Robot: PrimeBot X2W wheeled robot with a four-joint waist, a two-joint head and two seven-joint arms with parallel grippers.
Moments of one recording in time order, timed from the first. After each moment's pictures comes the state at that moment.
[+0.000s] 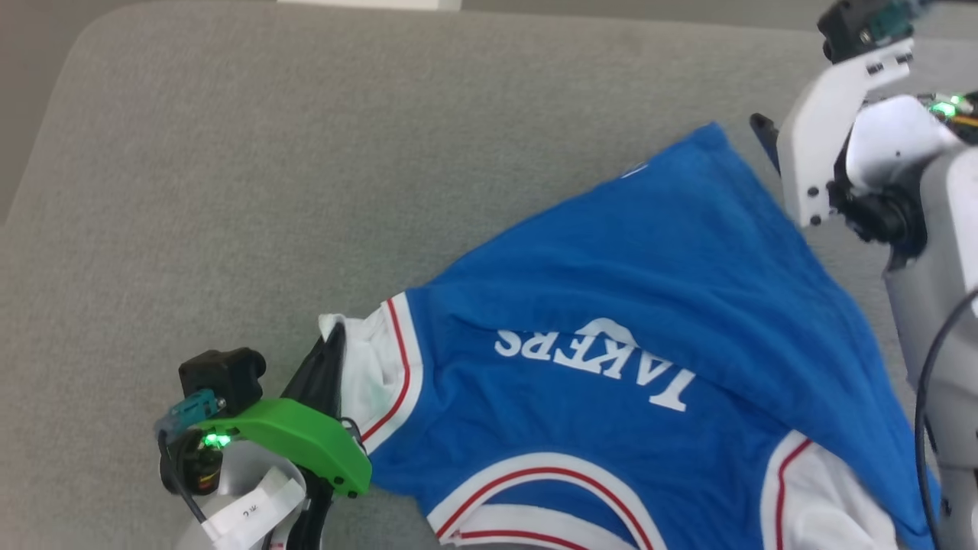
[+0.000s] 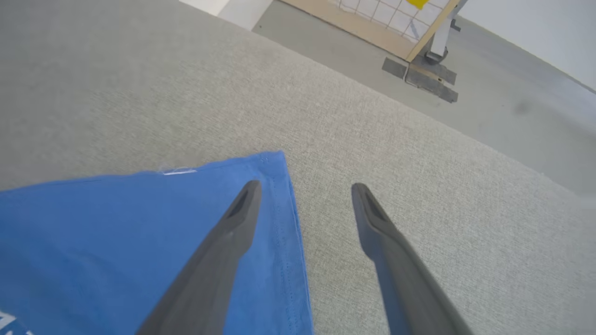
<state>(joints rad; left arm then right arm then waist) -0.08 0.28 -0.31 -0.10 -0.59 0.17 0.09 -0.80 -0.25 0.14 0.31 0.18 0.13 0.82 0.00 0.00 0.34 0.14</state>
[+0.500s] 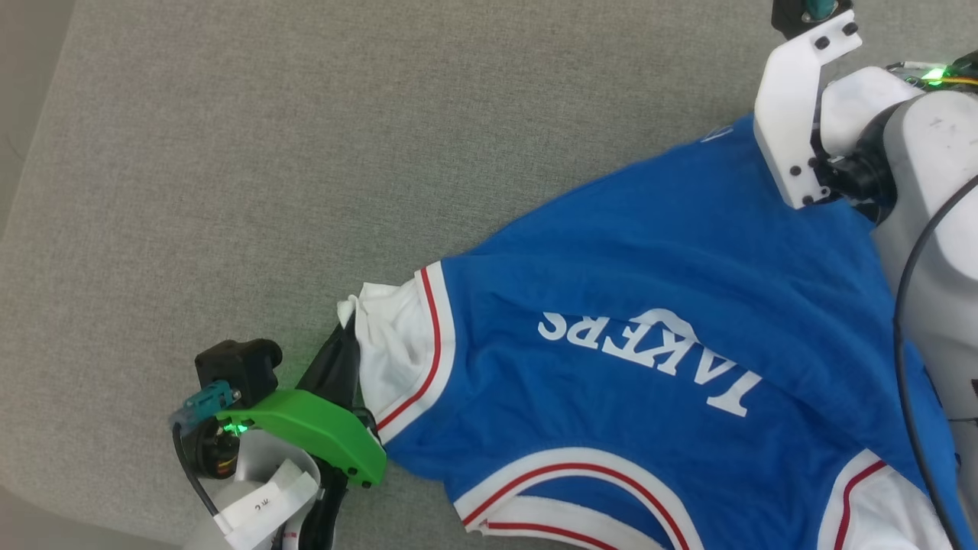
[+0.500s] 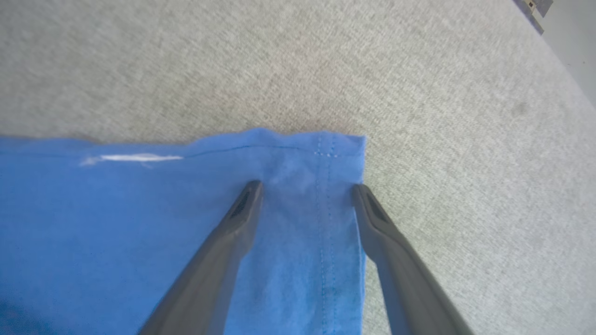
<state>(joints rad) -0.12 0.25 -0.32 -0.04 -0.60 0.14 0.04 -0.97 -0.29 0.33 0.49 0.15 0.13 1.09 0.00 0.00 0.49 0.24</state>
